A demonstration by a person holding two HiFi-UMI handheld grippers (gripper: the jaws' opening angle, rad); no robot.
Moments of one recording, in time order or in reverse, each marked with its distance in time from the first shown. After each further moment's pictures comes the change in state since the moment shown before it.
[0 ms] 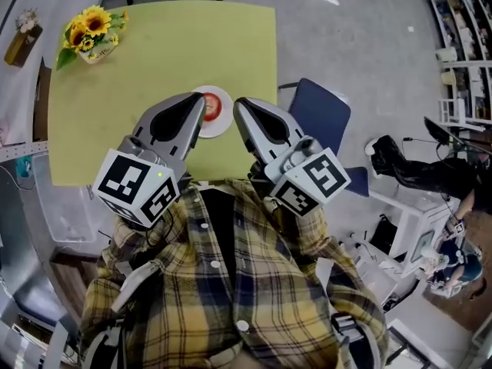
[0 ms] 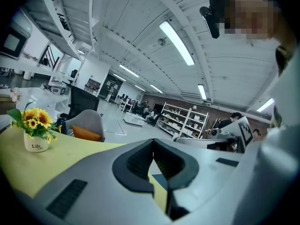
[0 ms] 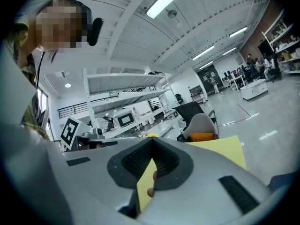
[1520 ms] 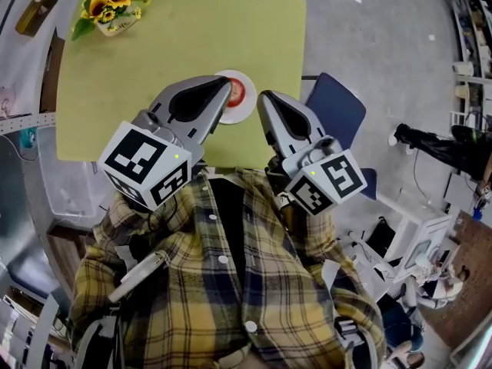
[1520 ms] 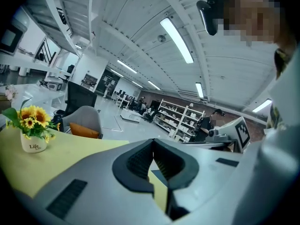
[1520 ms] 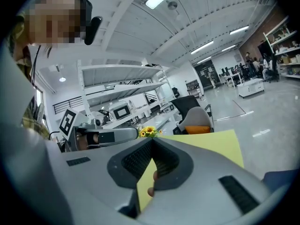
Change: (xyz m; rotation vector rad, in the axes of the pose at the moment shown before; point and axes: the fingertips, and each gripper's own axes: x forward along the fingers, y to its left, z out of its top) left arm 0.002 0.032 0.002 -0.004 0.040 -0.050; right arm 0.032 -0.008 -0.020 -0.003 0.100 -0.053
